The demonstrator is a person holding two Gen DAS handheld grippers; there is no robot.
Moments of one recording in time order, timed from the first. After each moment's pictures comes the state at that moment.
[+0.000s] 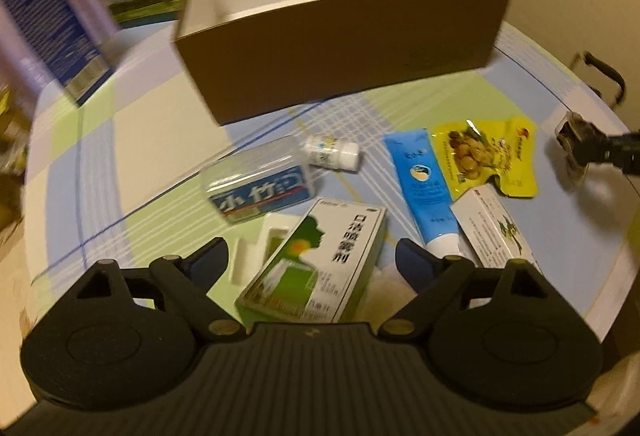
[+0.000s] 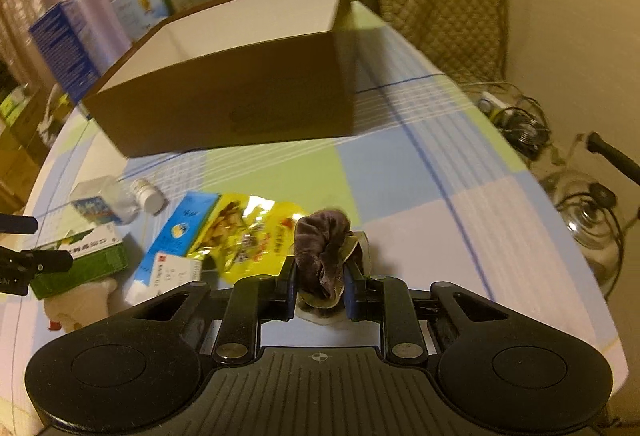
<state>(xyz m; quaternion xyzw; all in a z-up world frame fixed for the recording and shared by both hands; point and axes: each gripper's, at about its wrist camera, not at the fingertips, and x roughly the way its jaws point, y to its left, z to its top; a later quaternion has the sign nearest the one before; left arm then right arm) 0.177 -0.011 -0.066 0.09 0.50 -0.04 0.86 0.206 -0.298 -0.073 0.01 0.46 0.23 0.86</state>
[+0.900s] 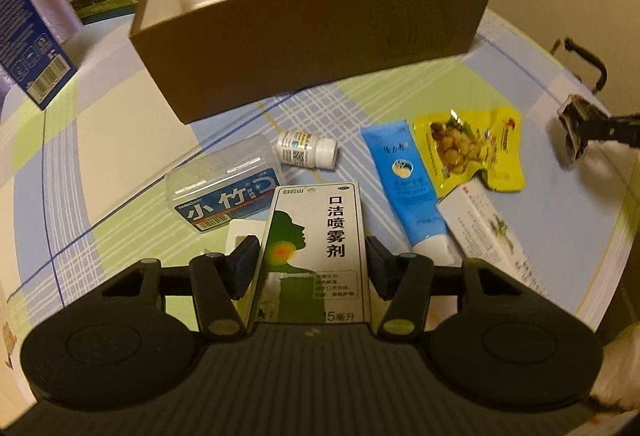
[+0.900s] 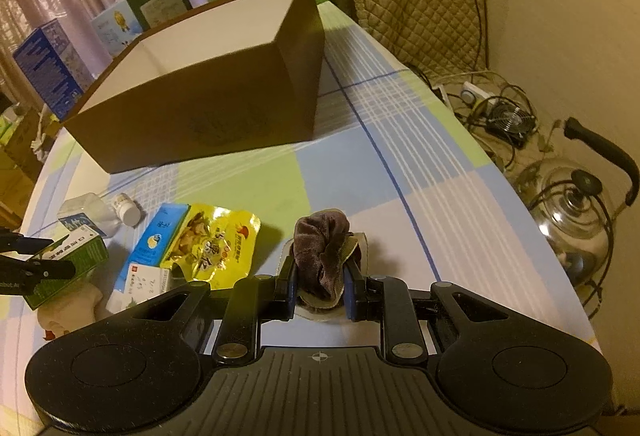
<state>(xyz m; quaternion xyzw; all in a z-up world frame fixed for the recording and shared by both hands) 0.189 -0.010 -0.074 0.08 0.52 -0.06 0.85 0.221 -0.330 -0.070 0.03 0.47 0.23 0.86</state>
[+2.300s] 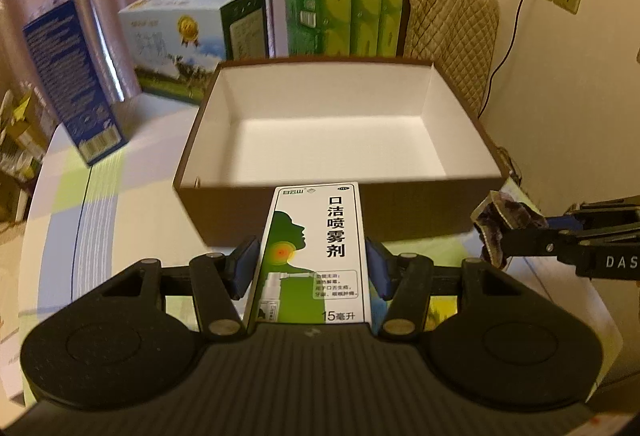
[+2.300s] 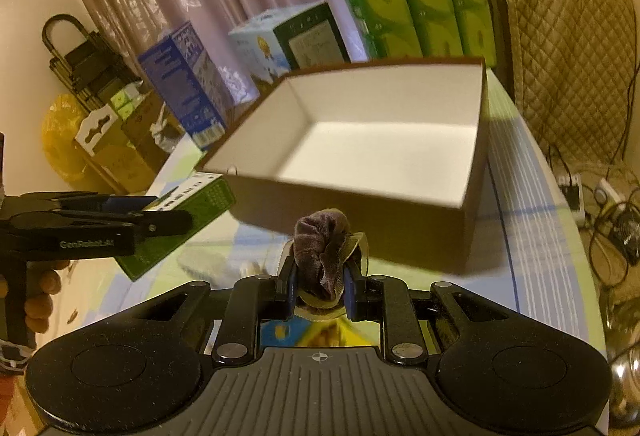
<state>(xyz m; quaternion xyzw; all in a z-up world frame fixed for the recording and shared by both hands) 0.241 -0.038 0.014 -0.01 0.41 0.03 0.91 0.290 -0.249 0.005 0.02 0.42 0.42 0.81</state>
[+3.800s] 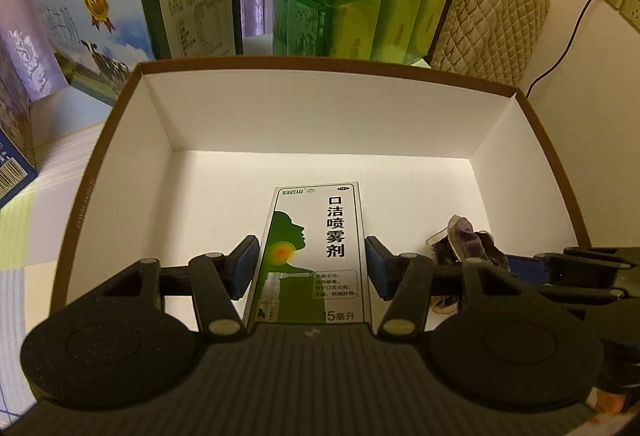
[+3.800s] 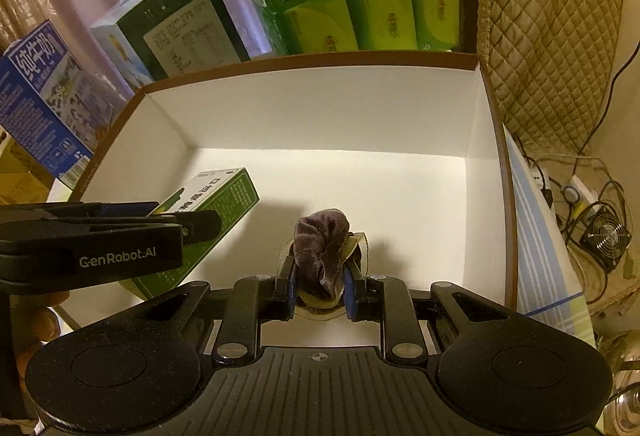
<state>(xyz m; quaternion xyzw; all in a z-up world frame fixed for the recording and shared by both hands) 0.453 -0.012 -0.063 -0.05 0.47 0.02 0.88 0.455 -0.138 -0.056 -0.02 0.49 0.30 0.82</state>
